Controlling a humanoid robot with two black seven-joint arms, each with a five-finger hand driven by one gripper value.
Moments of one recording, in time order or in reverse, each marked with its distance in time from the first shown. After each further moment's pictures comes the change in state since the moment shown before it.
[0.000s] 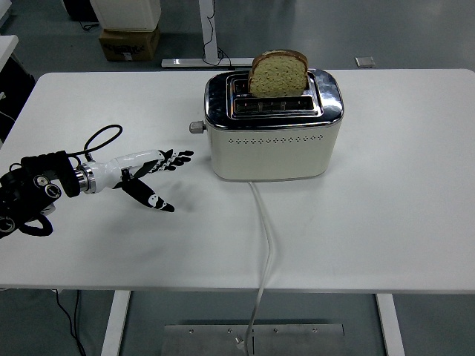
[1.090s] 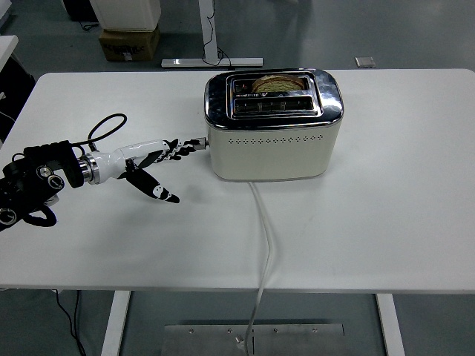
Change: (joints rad) left arm -0.036 -0.004 0.001 -0.017 0.001 -0.001 0.002; right arm 0.000 0.000 0.000 0.000 0.000 0.000 0.000
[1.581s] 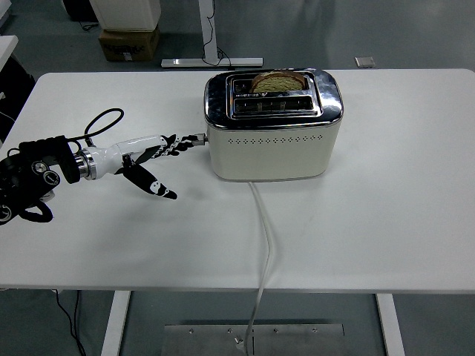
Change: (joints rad) left arm -0.014 0.018 0.000 -0.014 -0.001 0.000 0.000; right arm 0.000 0.000 0.000 0.000 0.000 0.000 0.000
